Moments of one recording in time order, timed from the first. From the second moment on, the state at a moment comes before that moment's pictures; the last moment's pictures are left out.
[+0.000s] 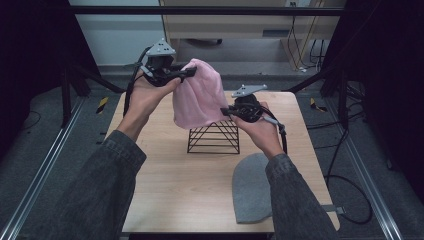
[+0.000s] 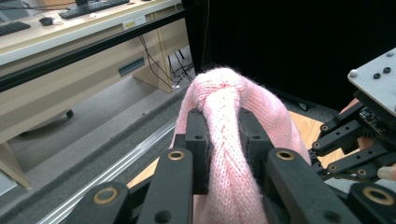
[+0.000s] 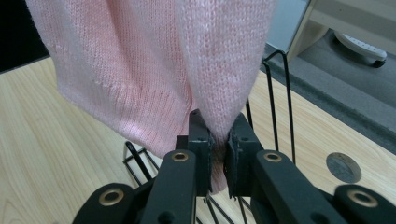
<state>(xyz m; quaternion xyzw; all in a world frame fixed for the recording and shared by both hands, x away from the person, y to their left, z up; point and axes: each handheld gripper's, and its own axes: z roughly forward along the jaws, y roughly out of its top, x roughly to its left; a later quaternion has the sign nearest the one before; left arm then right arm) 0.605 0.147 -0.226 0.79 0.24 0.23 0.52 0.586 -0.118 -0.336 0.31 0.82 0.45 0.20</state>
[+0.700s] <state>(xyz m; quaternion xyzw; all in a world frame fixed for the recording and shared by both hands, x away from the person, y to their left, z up) 0.606 0.132 -0.243 0.80 0.24 0.22 0.51 0.583 -0.134 -0.357 0.32 0.82 0.44 0.19</state>
